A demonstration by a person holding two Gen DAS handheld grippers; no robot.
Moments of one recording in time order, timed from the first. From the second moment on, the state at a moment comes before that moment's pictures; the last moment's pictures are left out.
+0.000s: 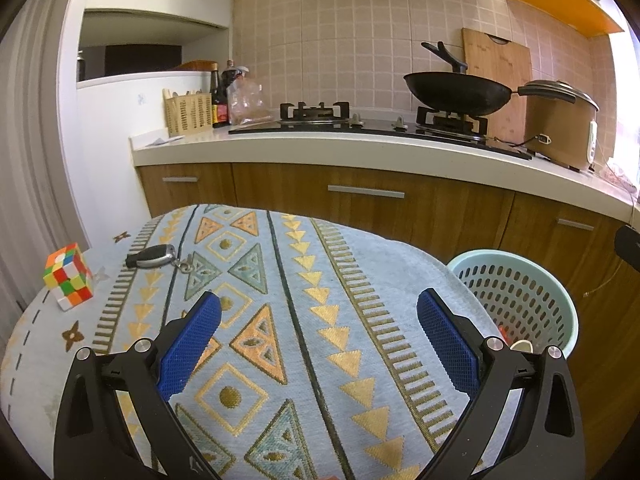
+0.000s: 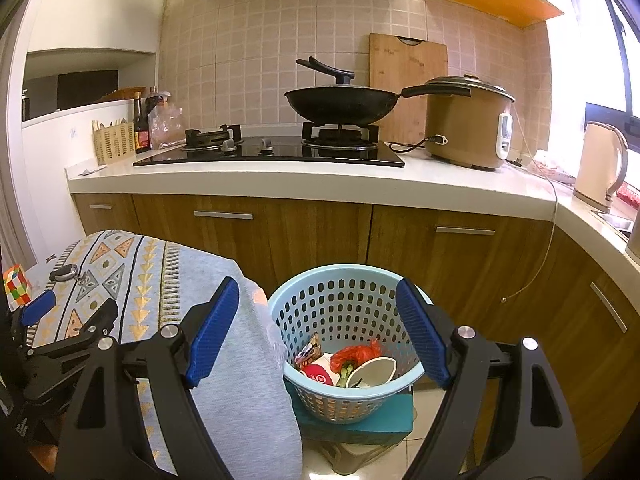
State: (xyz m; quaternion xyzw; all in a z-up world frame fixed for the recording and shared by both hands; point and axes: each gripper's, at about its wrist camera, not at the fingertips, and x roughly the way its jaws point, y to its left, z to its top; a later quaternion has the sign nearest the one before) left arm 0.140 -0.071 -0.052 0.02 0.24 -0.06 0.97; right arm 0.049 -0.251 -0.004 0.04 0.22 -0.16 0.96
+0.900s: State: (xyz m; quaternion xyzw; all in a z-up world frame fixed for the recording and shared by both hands) left arm 0.056 -0.058 0.003 0.06 0.19 -0.04 0.98; right arm 0.003 -0.250 0.034 0.05 0.20 -0.16 0.97
